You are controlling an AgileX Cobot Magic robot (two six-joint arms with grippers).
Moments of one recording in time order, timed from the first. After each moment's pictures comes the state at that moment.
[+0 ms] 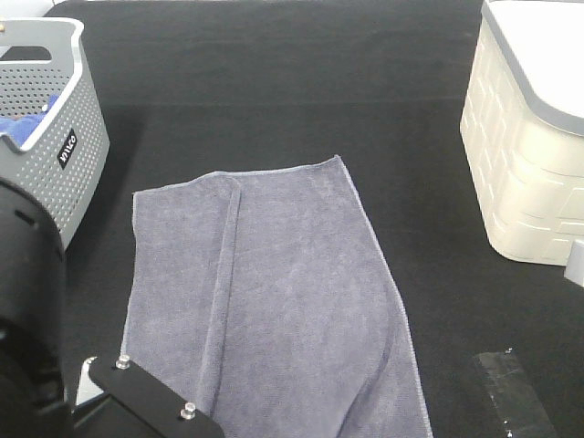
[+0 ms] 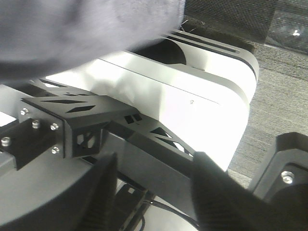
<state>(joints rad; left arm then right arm) -1.27 1.53 -0.88 -0.22 1.21 -0.62 0.30 0.99 -0.49 0.42 1.21 -0.11</state>
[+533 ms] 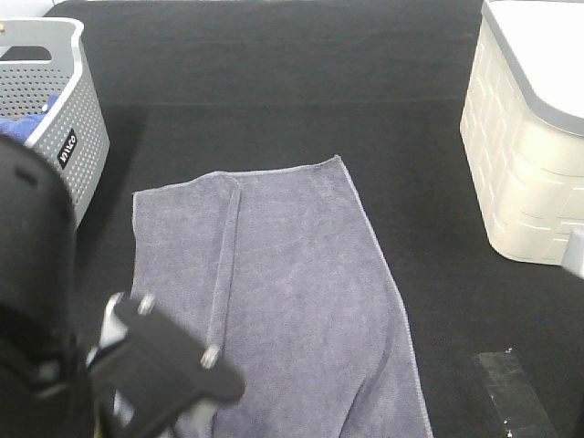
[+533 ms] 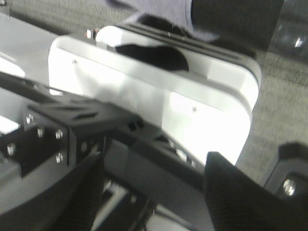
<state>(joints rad) -1.27 1.53 -0.95 -0.03 1.21 -0.62 0.30 0.99 -0.50 0.43 1.18 -0.11</state>
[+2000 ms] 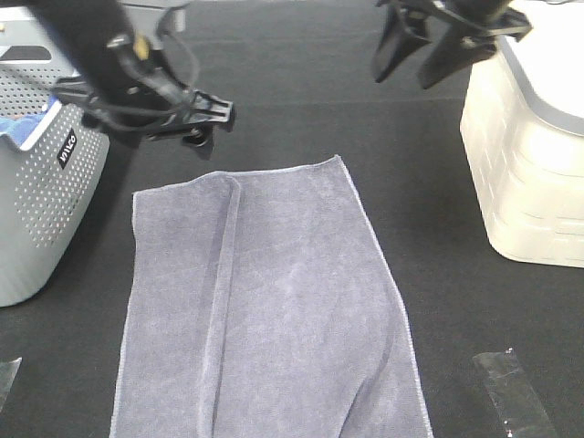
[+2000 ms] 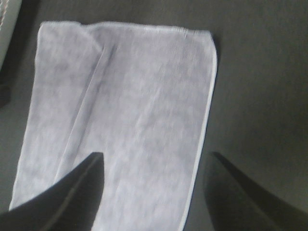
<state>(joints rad) -0.52 1.89 -1.43 0.22 0.73 -0.47 0.30 1.86 -1.66 0.31 1.03 -0.12</state>
